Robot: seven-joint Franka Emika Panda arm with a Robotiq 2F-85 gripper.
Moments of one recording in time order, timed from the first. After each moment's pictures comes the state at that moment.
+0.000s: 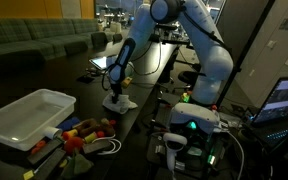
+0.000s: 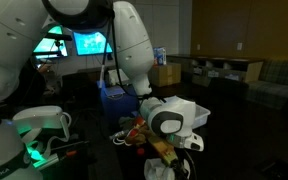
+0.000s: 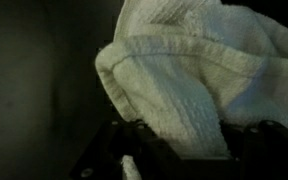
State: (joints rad) arm -0.15 0.77 -0.02 -2.04 -0.10 2.66 -0.16
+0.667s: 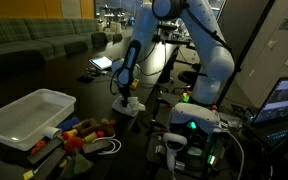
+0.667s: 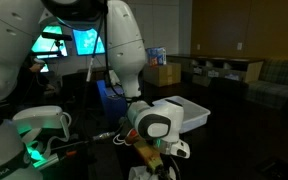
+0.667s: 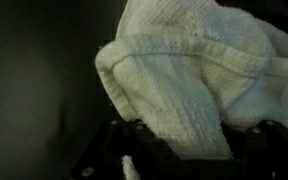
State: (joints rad) arm -0.08 0.72 -0.09 -2.21 -0.15 2.67 -0.15
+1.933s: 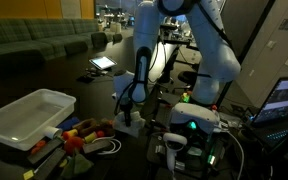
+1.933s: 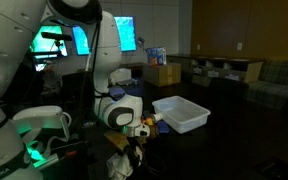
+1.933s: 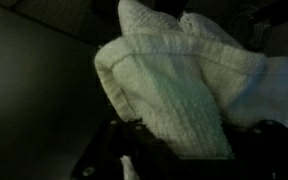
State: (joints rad) arm 0.17 0.65 -0.02 -2.48 -0.20 2.92 -0.05
